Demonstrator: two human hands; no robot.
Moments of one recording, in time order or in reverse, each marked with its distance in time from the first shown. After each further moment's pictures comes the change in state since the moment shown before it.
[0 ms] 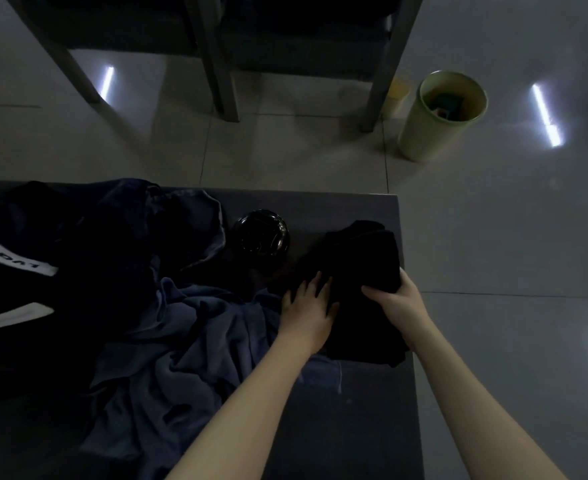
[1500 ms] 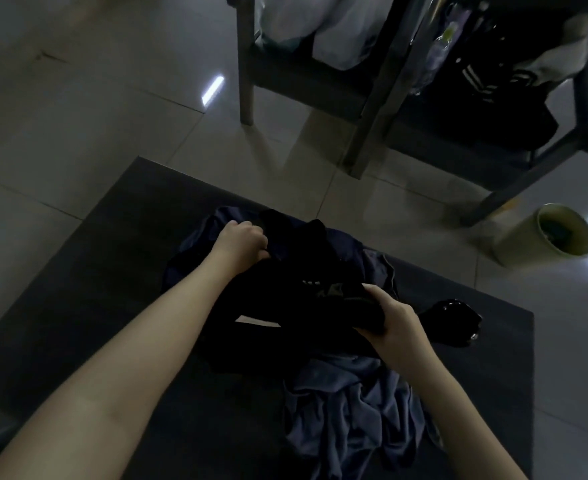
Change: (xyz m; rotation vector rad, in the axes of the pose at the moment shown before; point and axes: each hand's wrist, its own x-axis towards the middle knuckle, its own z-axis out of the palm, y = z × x) left_hand -0.145 -0.400 -0.322 0.382 0.195 -0.103; right_hand -0.180 -0.176 0.332 -0.811 -0.392 -0.726
